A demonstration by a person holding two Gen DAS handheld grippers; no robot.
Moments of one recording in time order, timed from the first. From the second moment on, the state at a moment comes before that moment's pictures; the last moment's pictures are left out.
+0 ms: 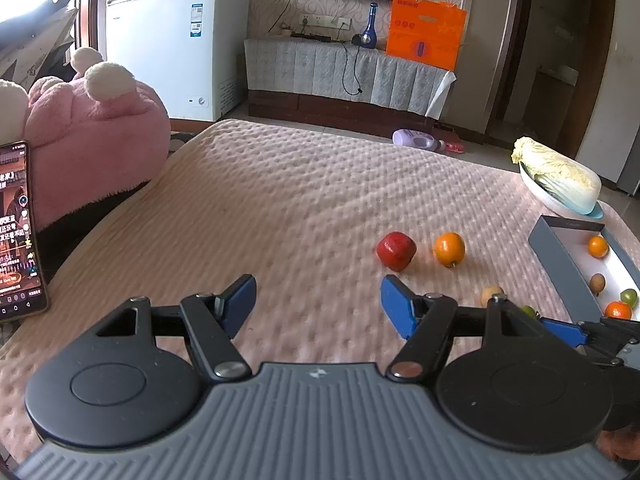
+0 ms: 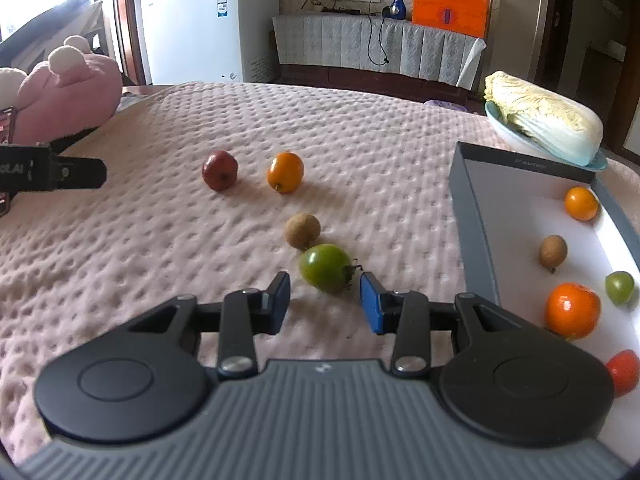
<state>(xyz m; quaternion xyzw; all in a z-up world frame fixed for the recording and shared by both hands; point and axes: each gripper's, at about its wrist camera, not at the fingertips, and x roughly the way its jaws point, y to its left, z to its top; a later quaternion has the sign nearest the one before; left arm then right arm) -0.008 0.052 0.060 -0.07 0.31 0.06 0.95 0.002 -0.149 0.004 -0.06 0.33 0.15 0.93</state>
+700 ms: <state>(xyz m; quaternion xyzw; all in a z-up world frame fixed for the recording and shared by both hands) -0.005 0.053 0.057 -0.07 0.31 0.07 0.94 0.011 -0.144 0.002 -0.05 0.33 0.14 0.93</state>
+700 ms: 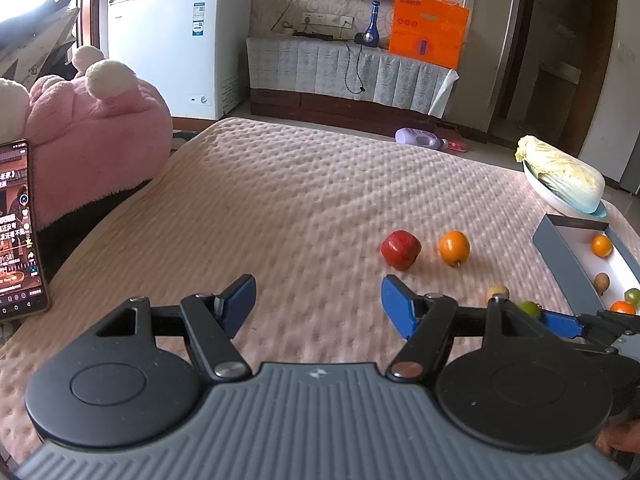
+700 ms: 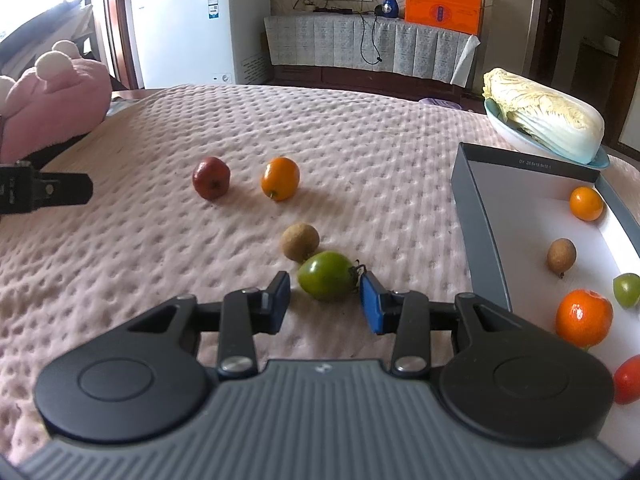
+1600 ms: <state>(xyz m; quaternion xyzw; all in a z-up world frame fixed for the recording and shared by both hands) -0.001 0.054 0.048 -0.07 0.33 0.07 0.94 0.008 -0.145 0.003 -0.06 0.33 0.15 0.93</state>
